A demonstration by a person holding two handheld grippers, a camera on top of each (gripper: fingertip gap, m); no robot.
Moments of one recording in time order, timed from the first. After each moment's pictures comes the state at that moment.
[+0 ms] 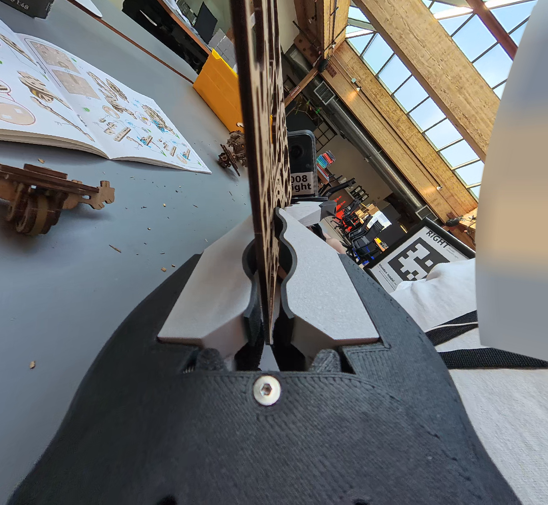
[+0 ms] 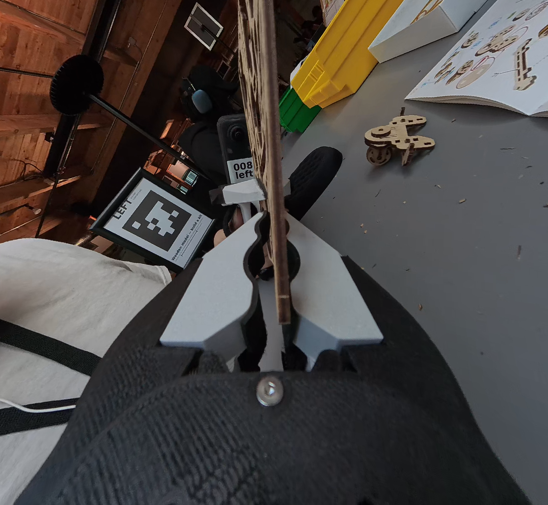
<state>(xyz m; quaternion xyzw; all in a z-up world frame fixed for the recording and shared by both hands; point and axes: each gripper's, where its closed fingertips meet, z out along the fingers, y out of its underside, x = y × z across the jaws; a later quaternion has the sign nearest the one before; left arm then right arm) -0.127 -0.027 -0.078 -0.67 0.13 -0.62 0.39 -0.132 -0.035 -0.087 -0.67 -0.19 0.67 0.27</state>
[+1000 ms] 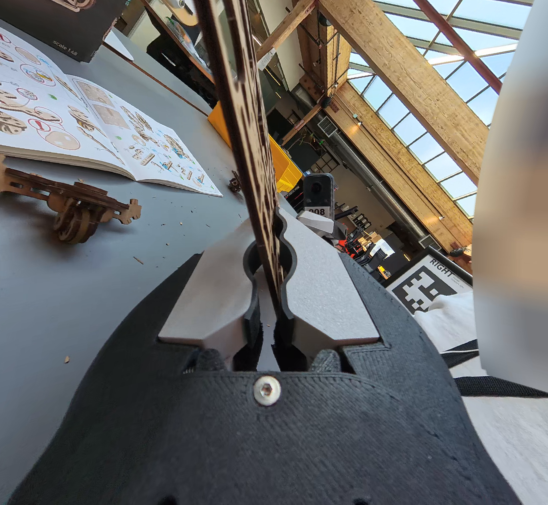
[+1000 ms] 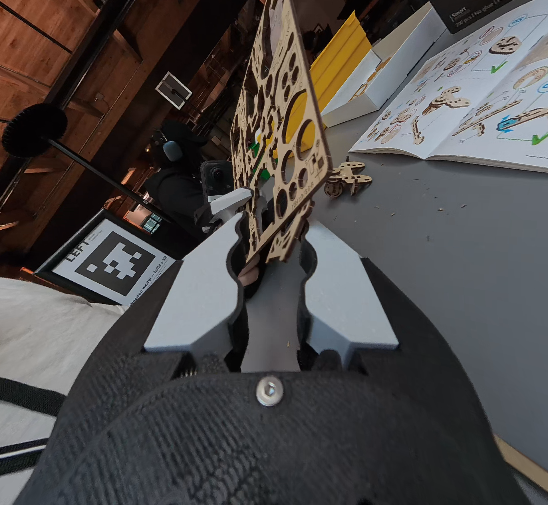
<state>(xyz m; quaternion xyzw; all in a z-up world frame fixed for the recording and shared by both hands) -0.140 -0.013 -0.072 -0.65 0.09 -0.62 0.43 -0.101 -0.014 -0.083 -0.67 -0.12 0.63 0.37</state>
